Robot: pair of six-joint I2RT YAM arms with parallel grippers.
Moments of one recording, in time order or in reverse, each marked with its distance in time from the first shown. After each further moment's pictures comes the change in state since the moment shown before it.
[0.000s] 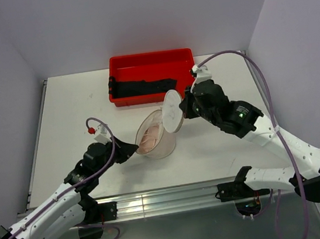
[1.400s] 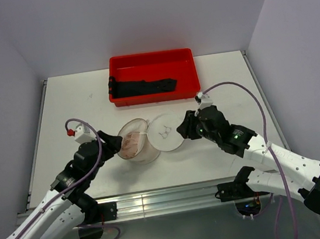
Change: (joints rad) left arm 0.002 -0.150 0.127 -0.354 -0.361 0.066; right arm -0.053 -0.166 -0.564 0.328 -0.177 0.151
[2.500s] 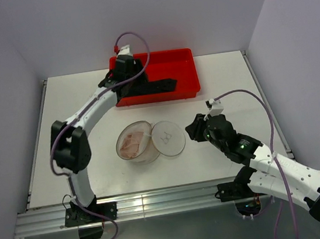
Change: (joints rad) left arm 0.169 1.288 1.142 0.097 0.204 0.380; right arm -0.018 -0.143 -0.165 0.086 0.147 -0.023
